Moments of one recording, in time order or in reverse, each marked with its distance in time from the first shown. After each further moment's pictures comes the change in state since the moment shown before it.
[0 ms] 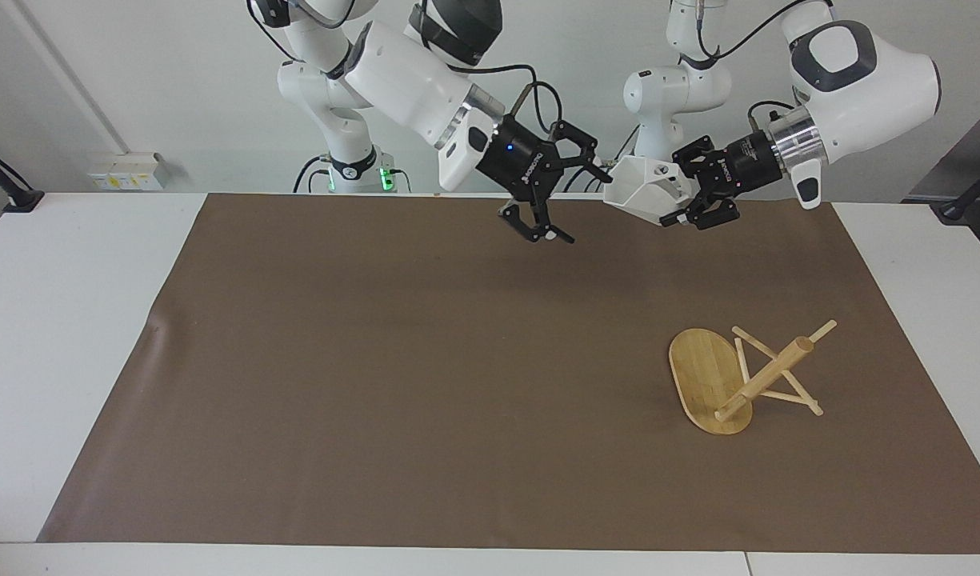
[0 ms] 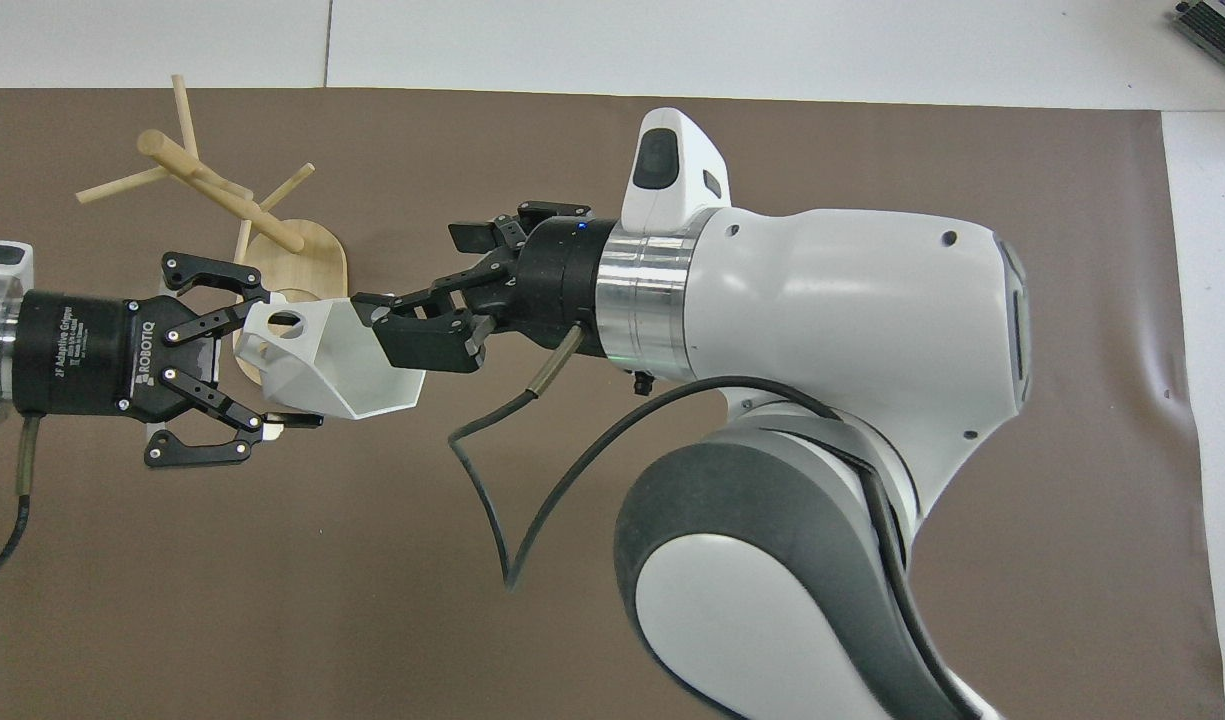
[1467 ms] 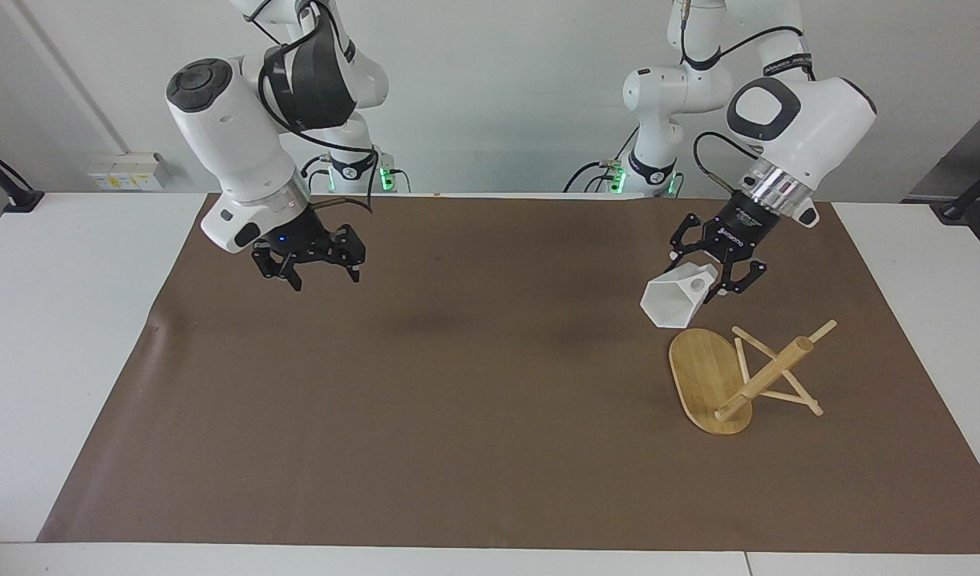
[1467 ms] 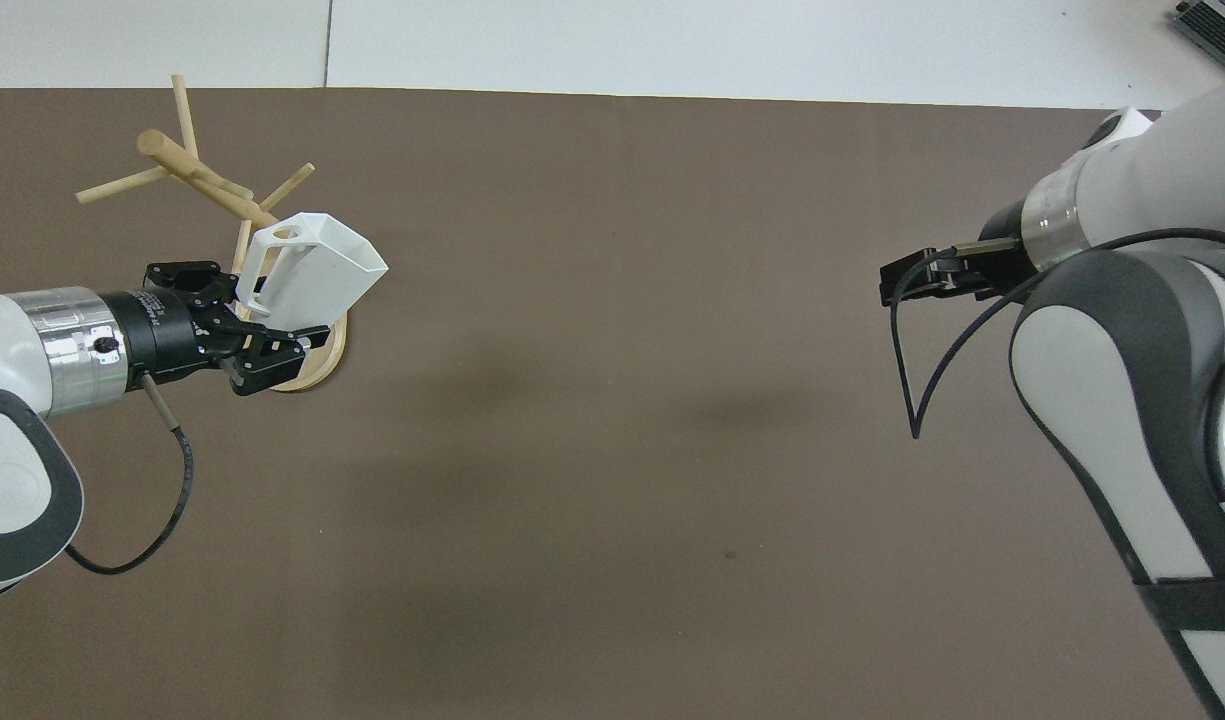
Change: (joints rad) left arm -0.085 0.026 -0.027 -0.213 0.145 0.707 -0.570; right arm -0.010 -0.106 -0.465 -0.090 -0.693 -0.620 0.467
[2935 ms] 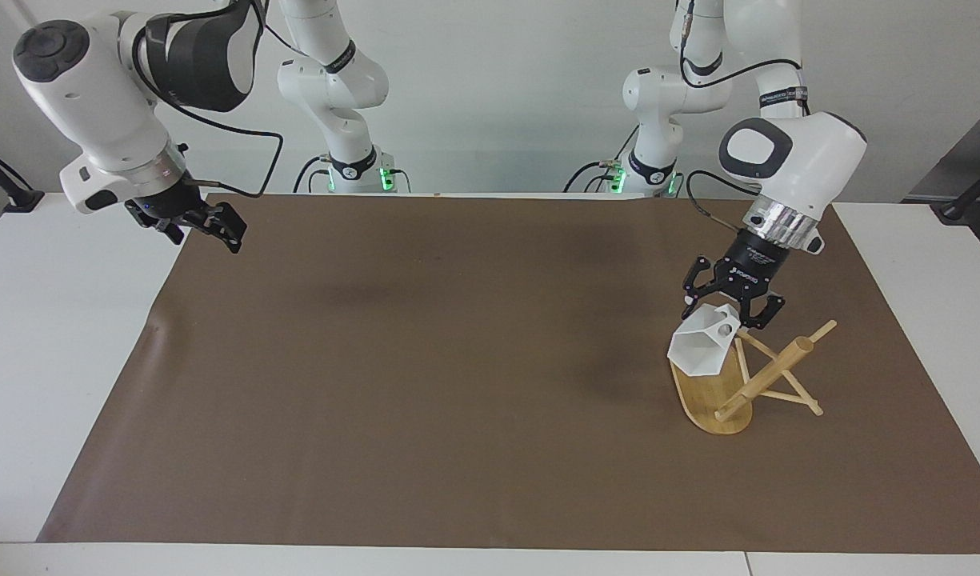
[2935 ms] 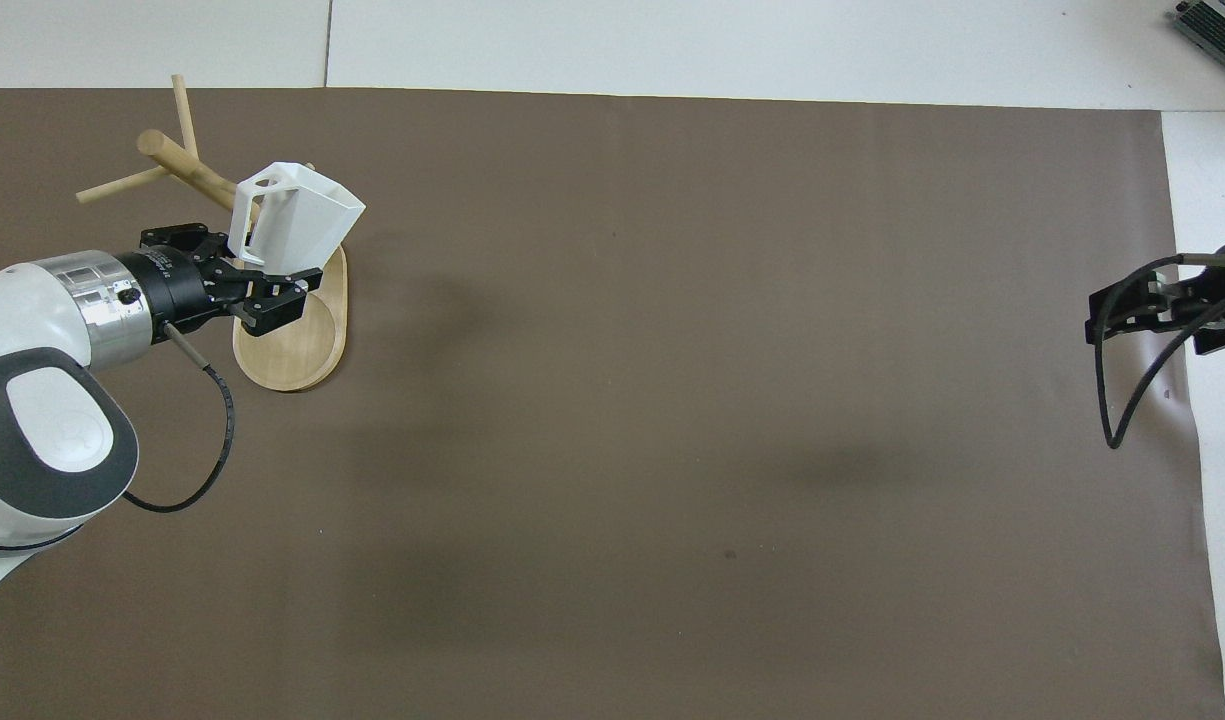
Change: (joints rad) left arm -0.014 0.126 0.001 0.043 0.000 0.217 -0.073; right arm -0.001 -0.035 -0.234 0.076 -0.107 -0.194 0.001
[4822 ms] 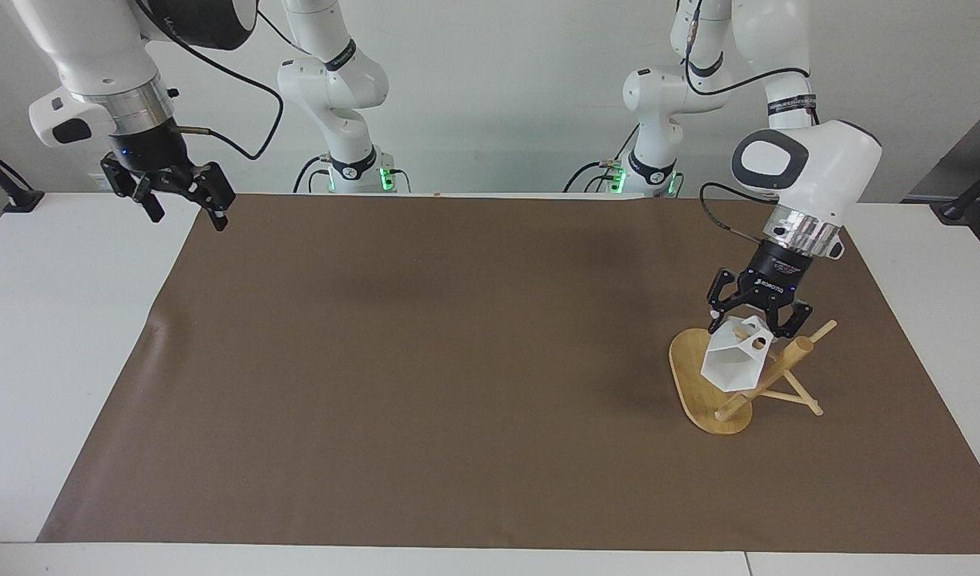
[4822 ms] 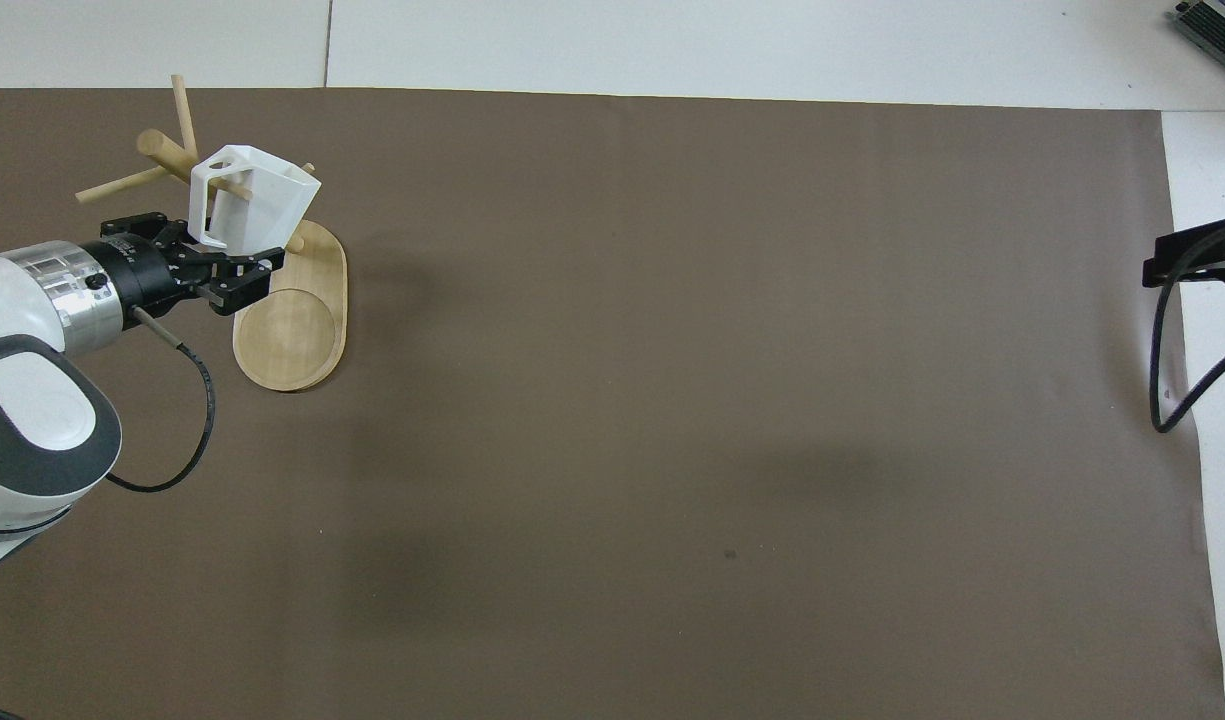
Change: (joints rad) left arm 0.025 0.034 0.022 0.014 0.000 0.060 -0.005; right arm 0.001 -0.061 0.033 0.079 0.000 0.023 0.020
